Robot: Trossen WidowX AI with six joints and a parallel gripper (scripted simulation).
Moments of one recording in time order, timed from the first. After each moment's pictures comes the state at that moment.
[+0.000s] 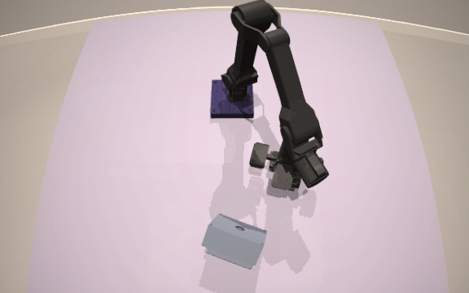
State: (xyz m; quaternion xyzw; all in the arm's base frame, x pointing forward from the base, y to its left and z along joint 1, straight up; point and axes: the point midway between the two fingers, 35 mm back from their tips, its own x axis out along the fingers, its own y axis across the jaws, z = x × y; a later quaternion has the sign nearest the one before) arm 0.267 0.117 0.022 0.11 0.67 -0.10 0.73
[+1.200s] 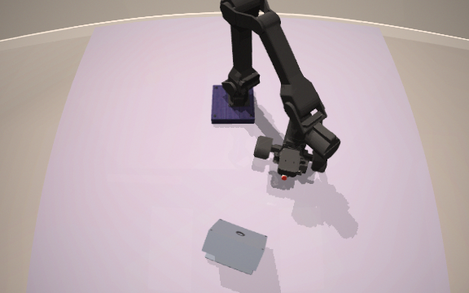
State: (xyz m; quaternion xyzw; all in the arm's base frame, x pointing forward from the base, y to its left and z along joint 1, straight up) arm 0.250 0.122 0.041 0.09 0.55 -0.11 0.82
